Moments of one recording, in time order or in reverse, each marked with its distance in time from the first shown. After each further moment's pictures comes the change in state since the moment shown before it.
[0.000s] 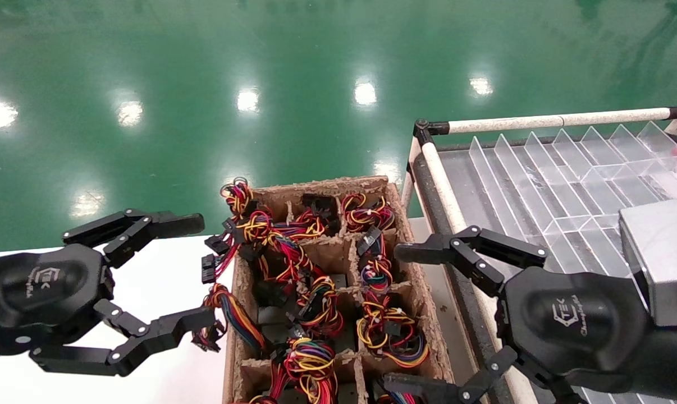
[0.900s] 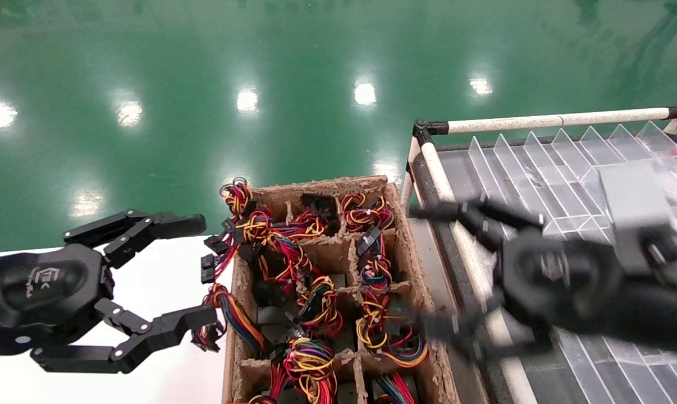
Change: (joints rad) left arm 0.000 0.000 0.000 0.000 0.000 0.000 0.000; right arm 0.045 -0.034 -0.023 -0.045 -0.116 0.140 0.013
